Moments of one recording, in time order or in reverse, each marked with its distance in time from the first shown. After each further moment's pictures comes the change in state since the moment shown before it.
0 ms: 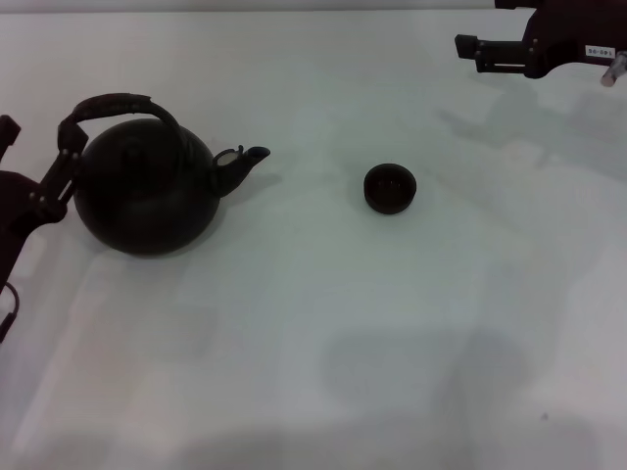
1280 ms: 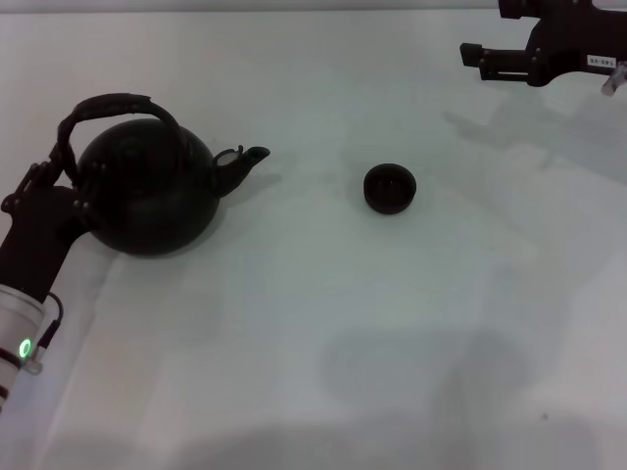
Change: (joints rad) left arm -0.048 -0.002 -0.056 -0.134 -0.017 0.150 0.045; right arm 0.001 -0.001 0.007 0.046 0.006 -0.023 -0.028
